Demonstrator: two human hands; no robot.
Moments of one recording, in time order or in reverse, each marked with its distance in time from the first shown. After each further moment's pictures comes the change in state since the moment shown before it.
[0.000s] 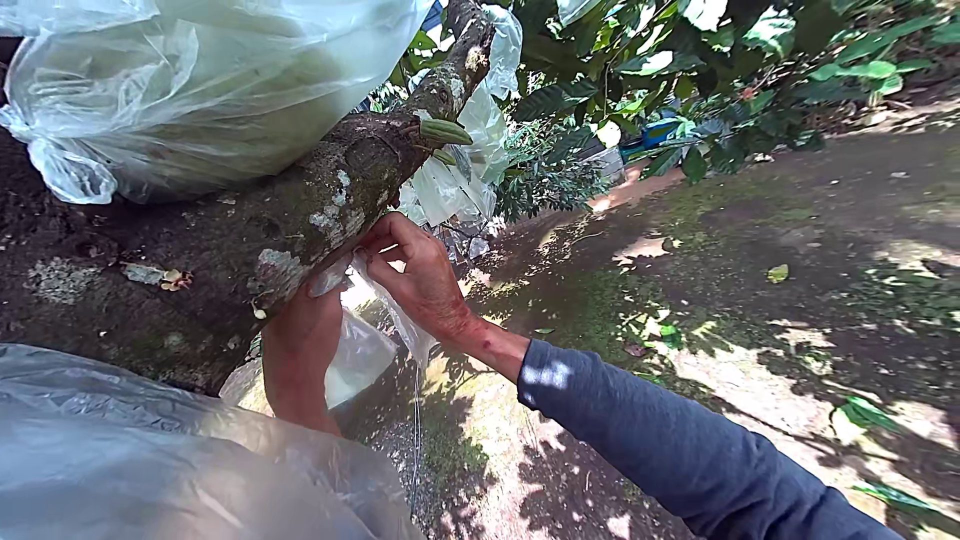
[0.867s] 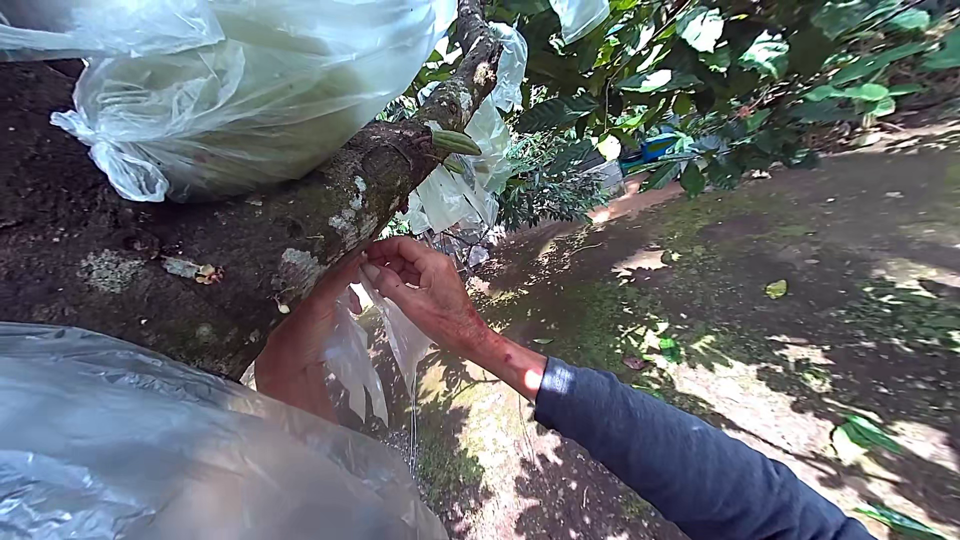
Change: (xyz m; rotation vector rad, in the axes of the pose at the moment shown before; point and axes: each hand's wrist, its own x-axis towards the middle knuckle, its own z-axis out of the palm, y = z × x) left_hand 0.007 0.005 -0.004 -0.902 -0.262 -0.225; right_hand -0.012 -0.013 -0.010 0.133 -0.133 0.273
